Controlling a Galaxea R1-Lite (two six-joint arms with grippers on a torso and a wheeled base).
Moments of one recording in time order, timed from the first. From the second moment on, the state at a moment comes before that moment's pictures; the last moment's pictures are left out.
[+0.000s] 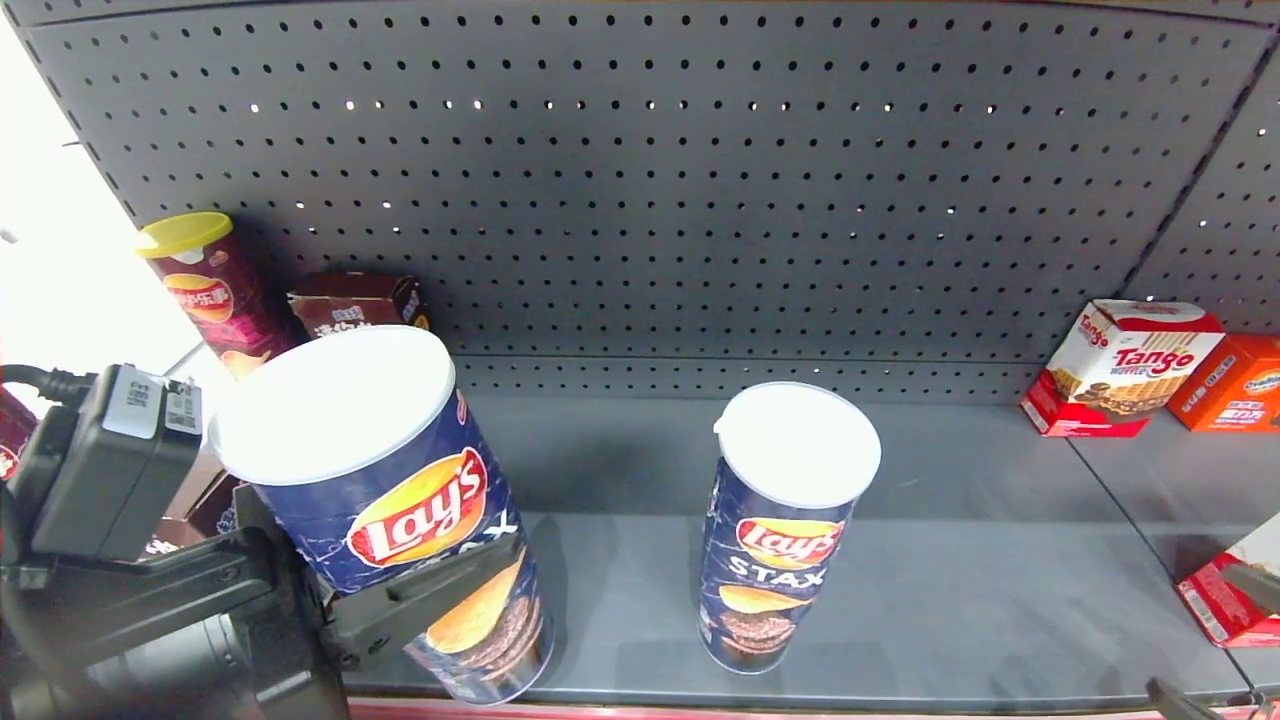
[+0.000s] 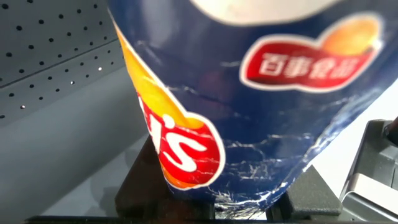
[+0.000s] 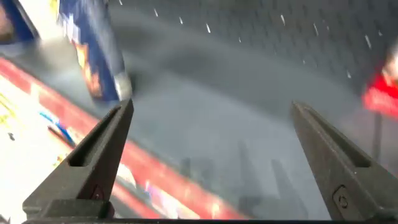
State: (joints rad) left arm -0.59 1.19 -0.38 -0.77 -0.30 0.02; right arm 0.47 0.66 -0.06 -0.63 0.06 -0.11
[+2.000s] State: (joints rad) left arm -0.58 1.23 -0.41 -0.76 -0.36 0.02; right arm 0.38 0.00 0.00 -0.01 0.02 -0.02
